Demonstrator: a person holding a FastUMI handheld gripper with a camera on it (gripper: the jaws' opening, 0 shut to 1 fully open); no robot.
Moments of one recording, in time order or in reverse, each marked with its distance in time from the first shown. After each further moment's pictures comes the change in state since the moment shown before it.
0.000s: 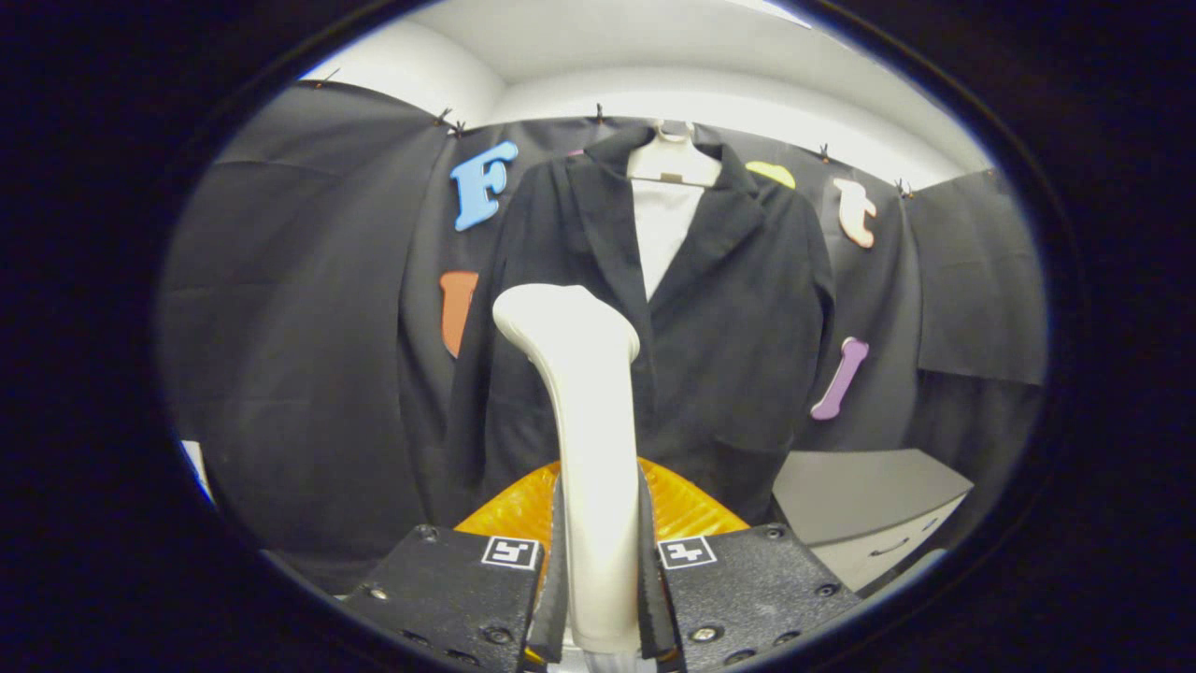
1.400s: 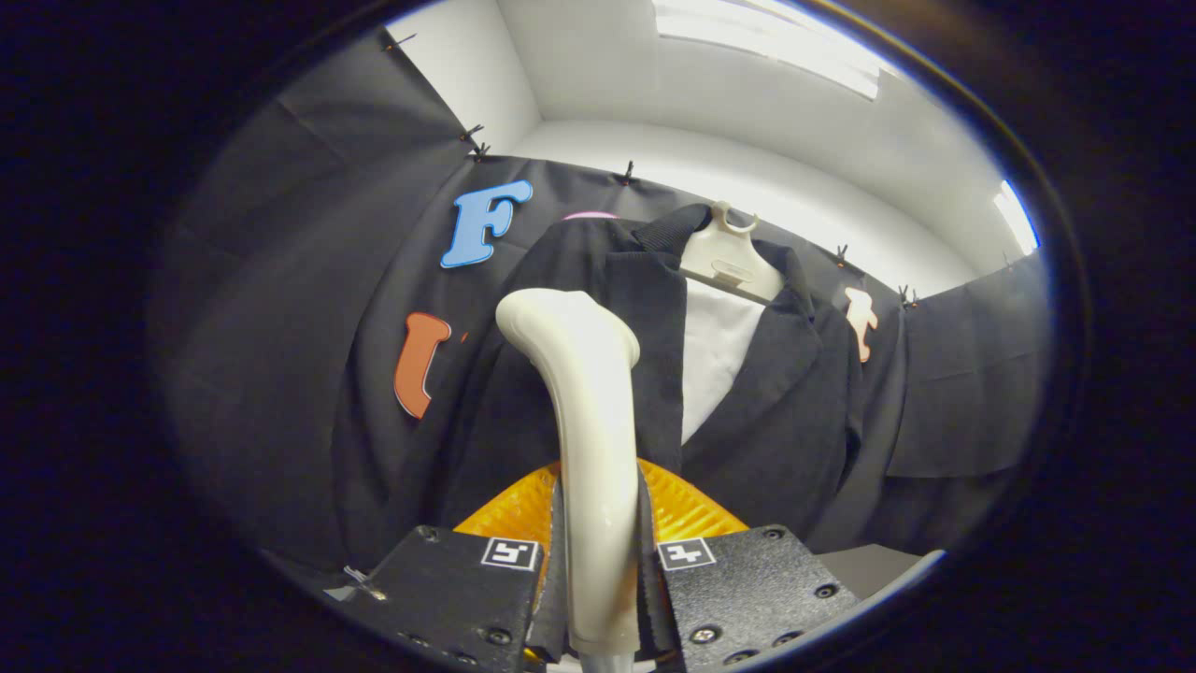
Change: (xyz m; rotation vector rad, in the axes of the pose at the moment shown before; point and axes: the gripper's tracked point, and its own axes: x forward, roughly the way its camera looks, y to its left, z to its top) arm 0.094 0.024 0.059 -0.219 -0.183 -0.126
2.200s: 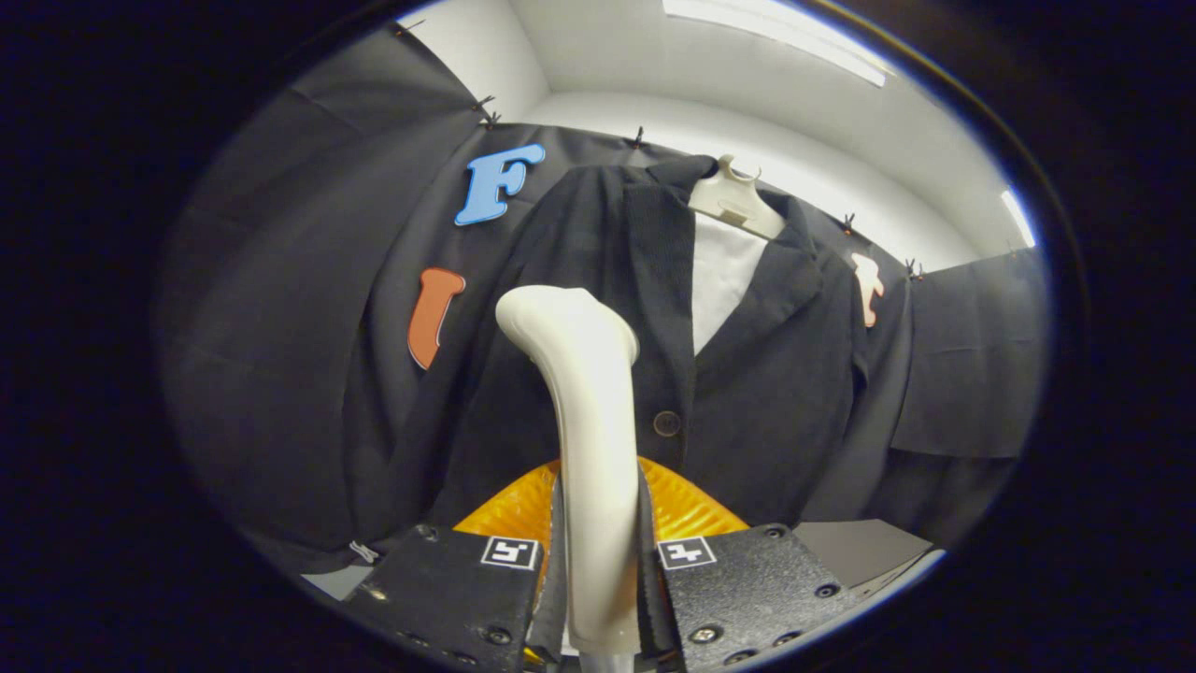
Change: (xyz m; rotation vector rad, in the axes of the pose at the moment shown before) arm -0.028 0.007 -0.063 -0.003 0.121 0.021
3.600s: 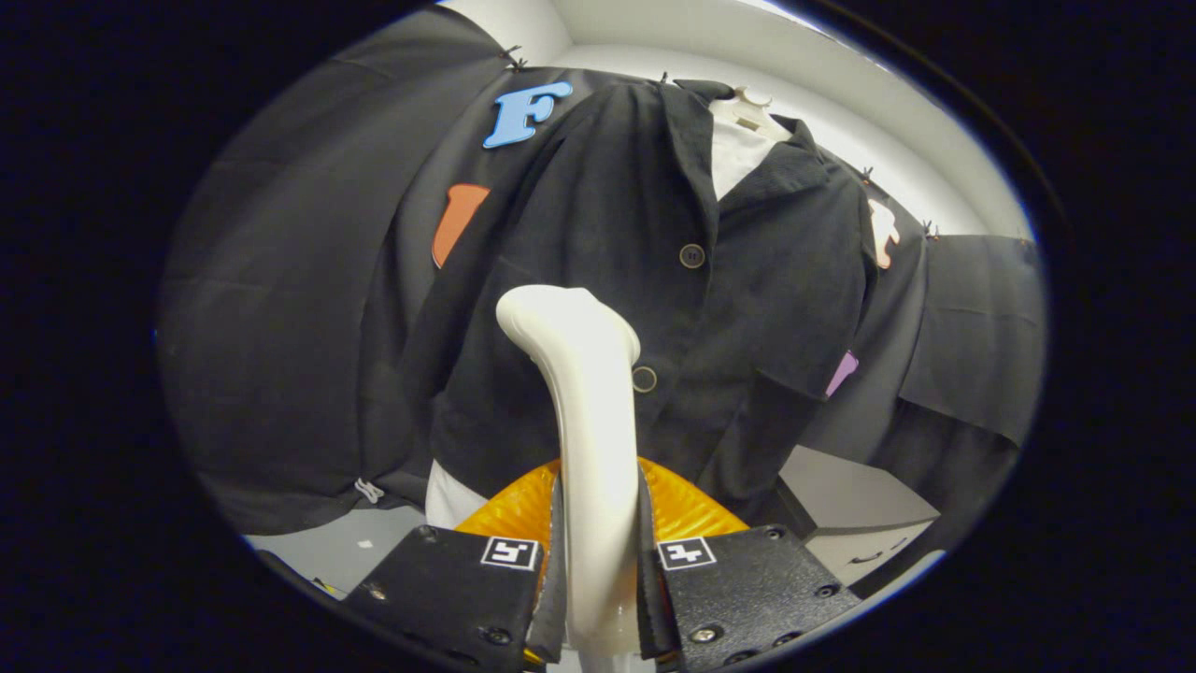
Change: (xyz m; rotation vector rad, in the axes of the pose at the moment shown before) arm -0.042 0.010 -0.126 -0.042 0.222 0.061
